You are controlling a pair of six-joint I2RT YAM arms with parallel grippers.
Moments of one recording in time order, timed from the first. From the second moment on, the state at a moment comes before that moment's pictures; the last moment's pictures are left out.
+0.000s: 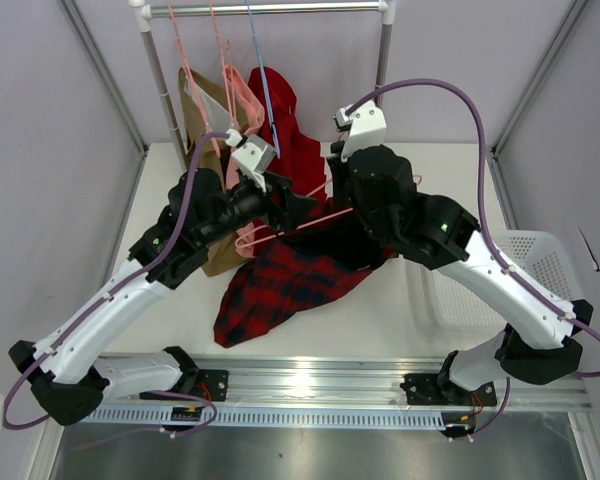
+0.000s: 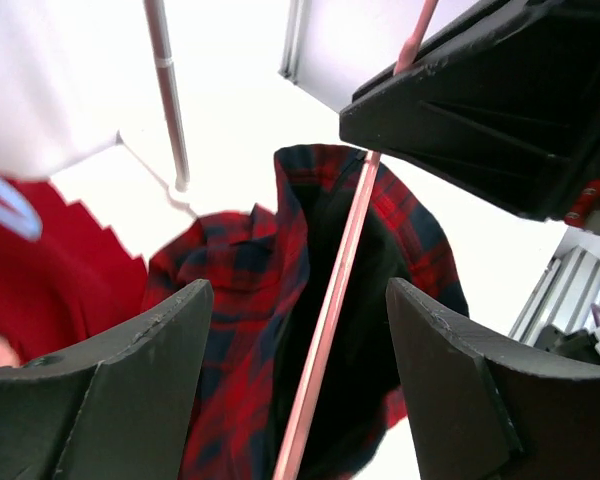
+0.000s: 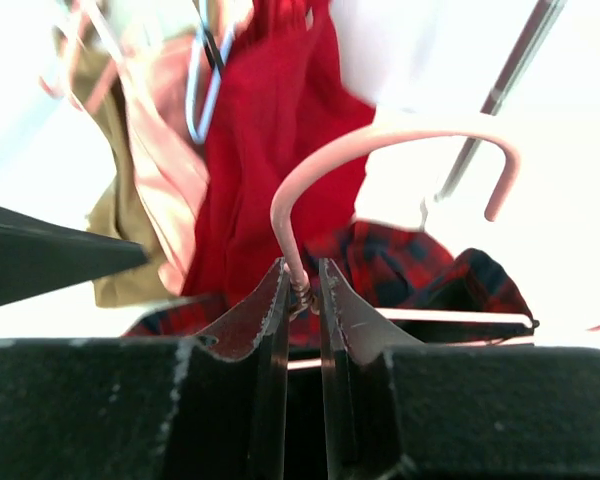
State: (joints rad) left arm -0.75 1.09 1.30 -0.29 0.11 -0.16; right arm 1.04 1.44 1.87 -0.68 0.71 0.17
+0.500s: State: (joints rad) left arm -0.75 1.22 1.48 -0.26 0.20 -0.08; right arm 1.03 1.53 2.08 -0.74 0.64 0.08
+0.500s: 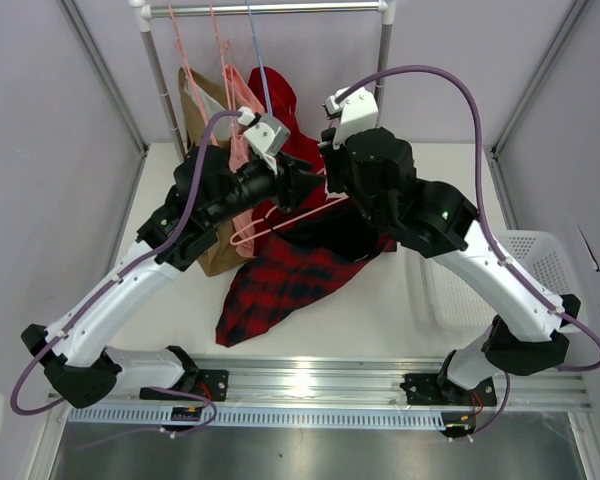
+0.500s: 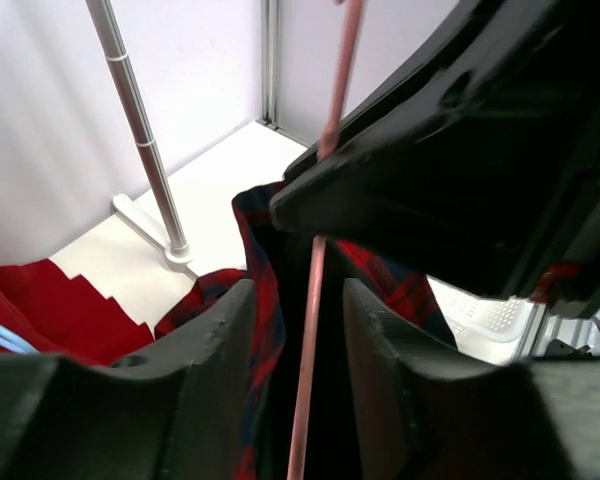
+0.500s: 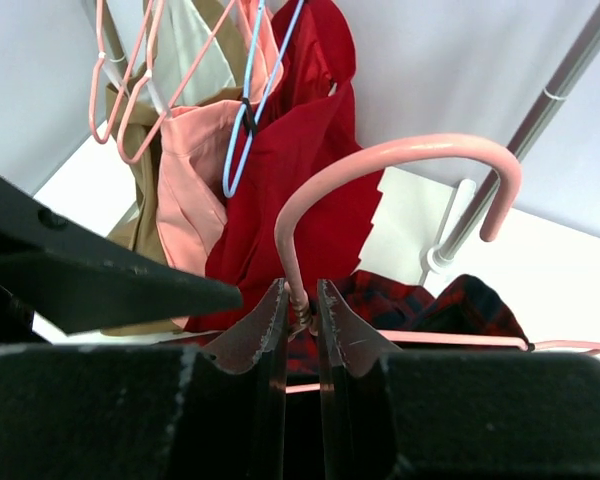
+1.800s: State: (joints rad) left arm -0.75 1.26 1.47 -0.30 0.16 -0.10; right arm 0.97 1.56 2.07 -0.72 0.54 0.10
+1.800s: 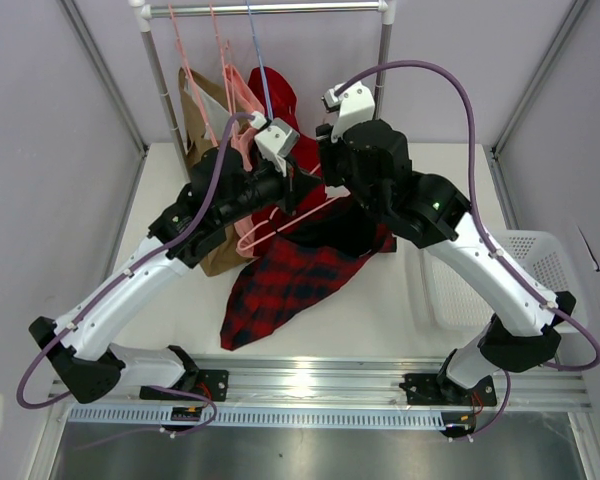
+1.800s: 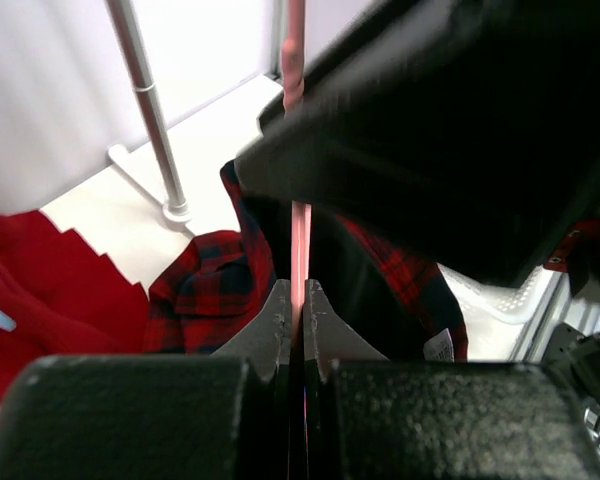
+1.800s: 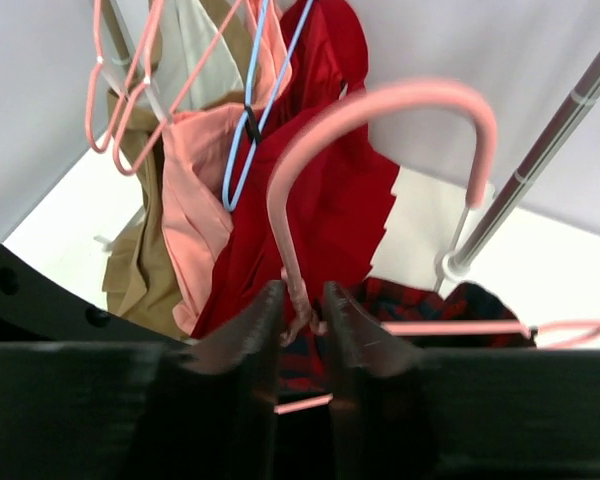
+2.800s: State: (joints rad) left arm -0.75 1.37 1.76 -0.38 -0.29 -0.20; right arm 0.78 1.37 2.04 -0.75 0.65 0.28
